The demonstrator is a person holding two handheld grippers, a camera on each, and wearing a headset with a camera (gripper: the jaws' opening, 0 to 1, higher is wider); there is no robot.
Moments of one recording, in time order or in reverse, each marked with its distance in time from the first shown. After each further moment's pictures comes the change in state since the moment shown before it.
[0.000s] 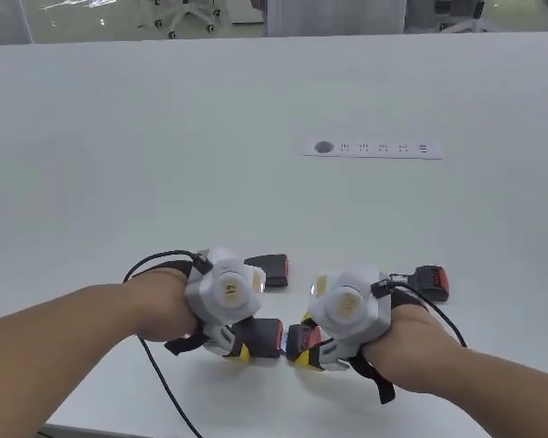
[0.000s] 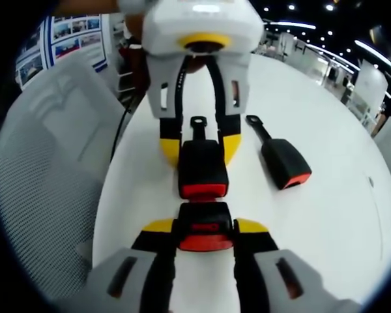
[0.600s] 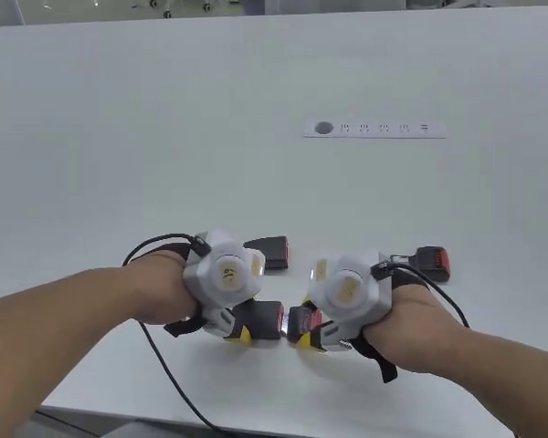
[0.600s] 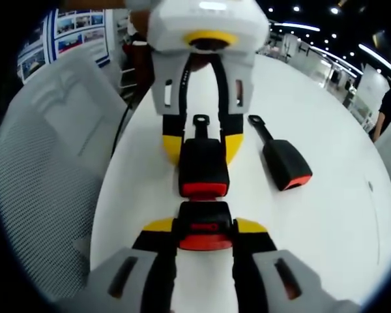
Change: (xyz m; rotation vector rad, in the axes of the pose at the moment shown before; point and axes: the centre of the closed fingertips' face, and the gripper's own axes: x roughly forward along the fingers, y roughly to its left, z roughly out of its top) left arm 0.000 -0.001 -0.001 0.020 -0.007 -0.005; right arm 0.002 -0.001 -0.001 -0.035 0.012 0.001
